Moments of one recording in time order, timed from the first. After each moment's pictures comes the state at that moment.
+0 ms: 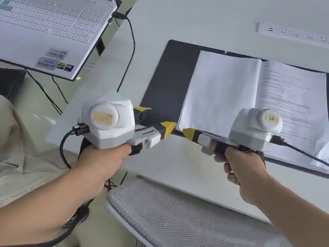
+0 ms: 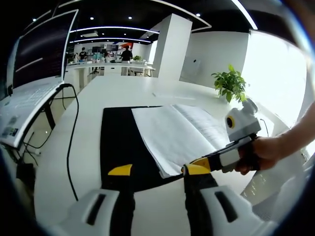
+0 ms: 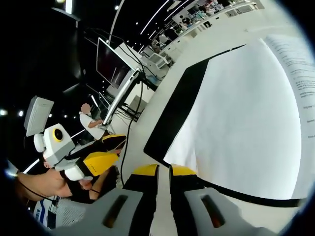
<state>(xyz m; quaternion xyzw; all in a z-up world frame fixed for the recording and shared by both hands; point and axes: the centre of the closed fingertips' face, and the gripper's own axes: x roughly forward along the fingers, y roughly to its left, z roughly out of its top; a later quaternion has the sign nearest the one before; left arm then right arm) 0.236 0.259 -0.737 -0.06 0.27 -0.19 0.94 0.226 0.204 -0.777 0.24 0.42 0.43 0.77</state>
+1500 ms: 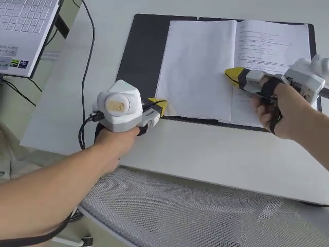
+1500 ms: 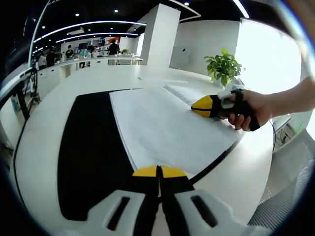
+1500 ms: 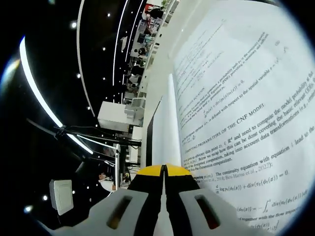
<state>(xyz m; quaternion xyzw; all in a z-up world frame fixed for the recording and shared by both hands) 0.275 0.206 -0.810 -0.03 0.30 -0.24 0.92 0.356 0.087 -0.791 0.50 0.41 0.28 0.71</state>
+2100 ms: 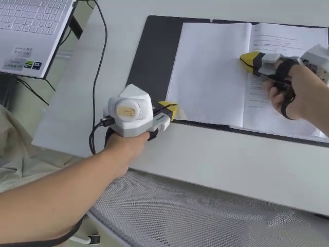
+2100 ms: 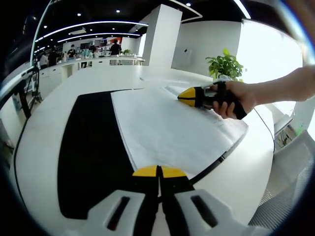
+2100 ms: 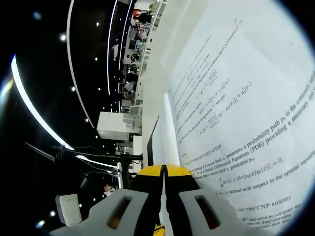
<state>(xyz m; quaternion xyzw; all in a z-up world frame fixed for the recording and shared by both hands) 0.273 0.206 -0.808 -0.04 0.30 -0.23 0.93 0.418 0.089 -0.789 0.55 0.40 0.24 0.69</state>
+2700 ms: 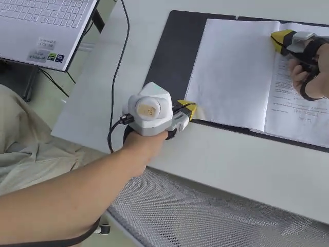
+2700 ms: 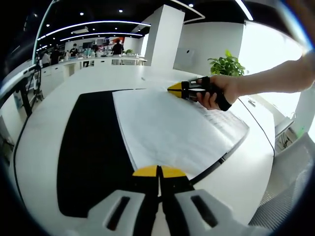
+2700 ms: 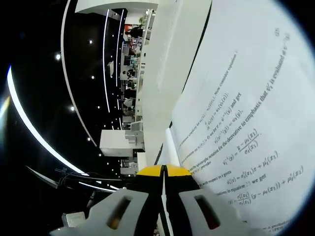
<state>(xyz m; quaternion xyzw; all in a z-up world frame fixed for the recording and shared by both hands) 0.275 0.206 -0.807 -0.05 0.30 -0.22 0.93 0.478 0.091 -0.787 0.59 0.37 0.20 0.69</state>
